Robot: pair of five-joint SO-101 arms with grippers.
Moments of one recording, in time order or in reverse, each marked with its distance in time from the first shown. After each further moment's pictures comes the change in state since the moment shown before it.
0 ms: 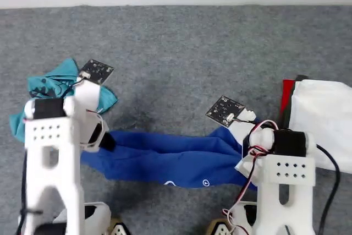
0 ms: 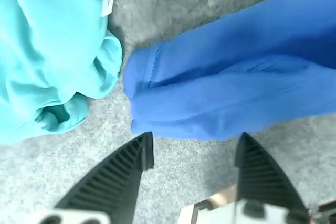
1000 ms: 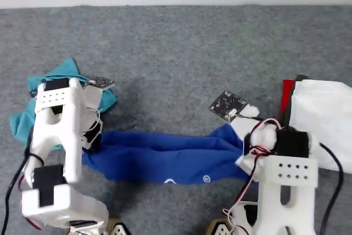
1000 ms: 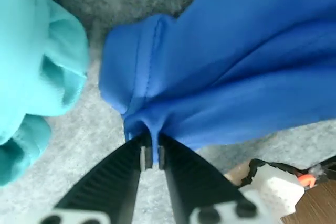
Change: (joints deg) left arm -5.5 24.9 -5.7 -1.0 -7.6; right arm 0.0 0.0 -5.3 0.0 -2.4
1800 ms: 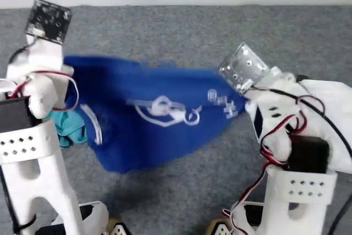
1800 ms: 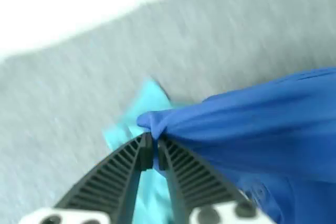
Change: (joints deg) left arm 0.2 -28.8 -20.0 -17.9 8.6; right arm 0.0 0.0 -15.0 -33.1 0.0
